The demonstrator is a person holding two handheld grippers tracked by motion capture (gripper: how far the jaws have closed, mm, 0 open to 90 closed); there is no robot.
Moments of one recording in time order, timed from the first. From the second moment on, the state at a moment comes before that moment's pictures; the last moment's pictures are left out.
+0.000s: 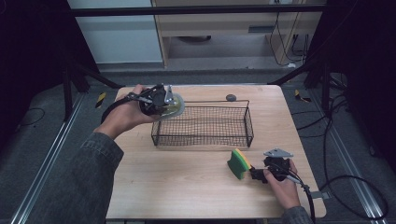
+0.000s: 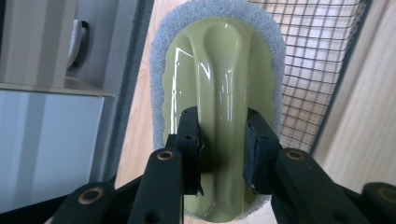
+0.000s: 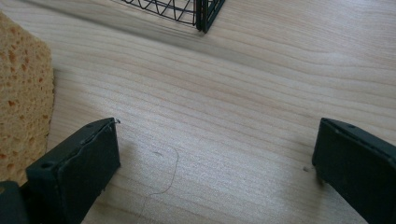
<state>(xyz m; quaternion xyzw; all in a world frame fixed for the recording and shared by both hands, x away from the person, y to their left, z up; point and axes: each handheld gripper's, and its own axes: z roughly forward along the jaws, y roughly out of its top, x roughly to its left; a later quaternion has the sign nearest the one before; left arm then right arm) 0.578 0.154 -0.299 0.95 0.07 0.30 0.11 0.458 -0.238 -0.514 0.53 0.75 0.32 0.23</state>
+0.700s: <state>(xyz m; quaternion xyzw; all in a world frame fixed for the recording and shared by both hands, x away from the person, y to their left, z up) 0.596 0.143 -0.333 0.95 0.05 0.28 0.10 0.458 -0.237 -0.513 0.53 0.75 0.32 0.23</state>
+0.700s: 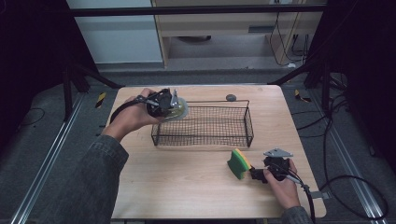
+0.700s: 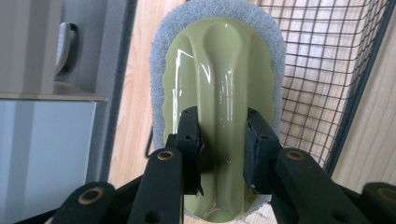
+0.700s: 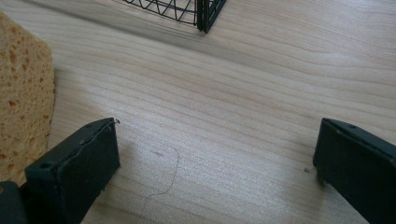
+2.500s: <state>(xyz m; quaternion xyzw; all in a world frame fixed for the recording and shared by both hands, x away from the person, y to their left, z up) 0.610 0.133 -0.397 0.98 0.05 0.19 0.07 0.458 -0.237 -0.513 0.53 0.75 0.32 0.23</state>
